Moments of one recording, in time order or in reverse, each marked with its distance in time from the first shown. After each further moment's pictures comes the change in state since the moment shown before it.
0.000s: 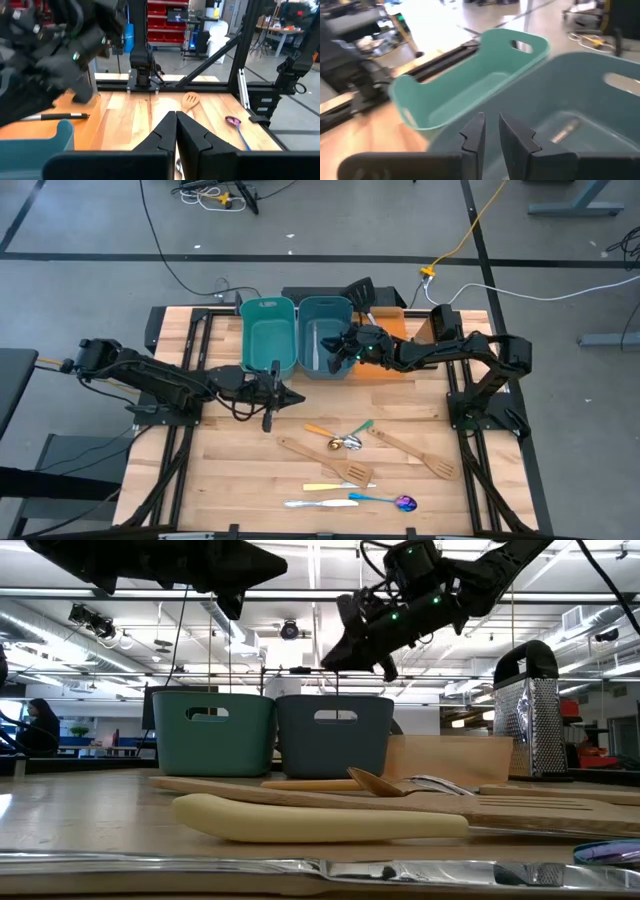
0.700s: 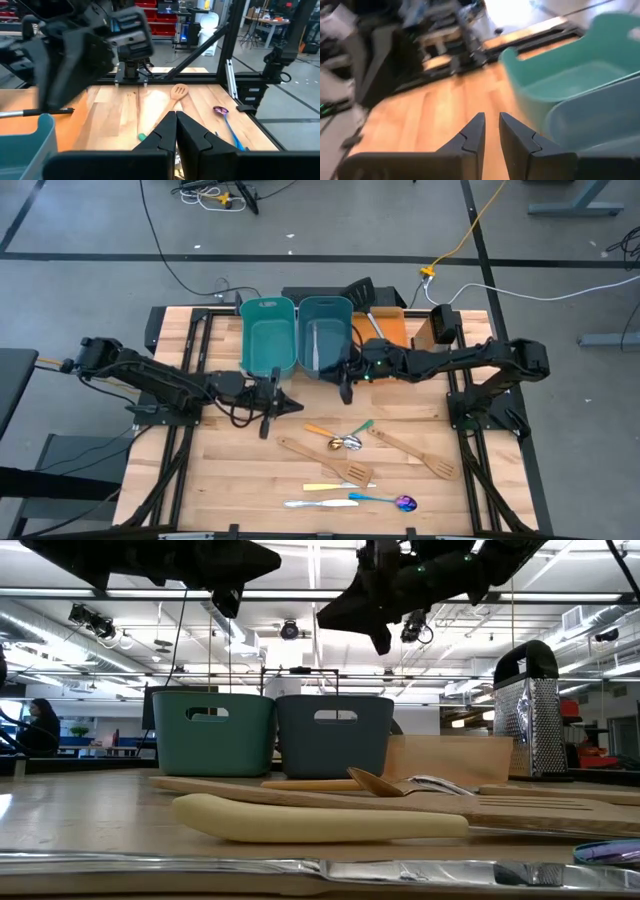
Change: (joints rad) left arm -0.055 0.000 0.000 -0.031 0.001 0.001; right arm 0.147 -0.116 0.000 -0.126 -0.269 -0.036
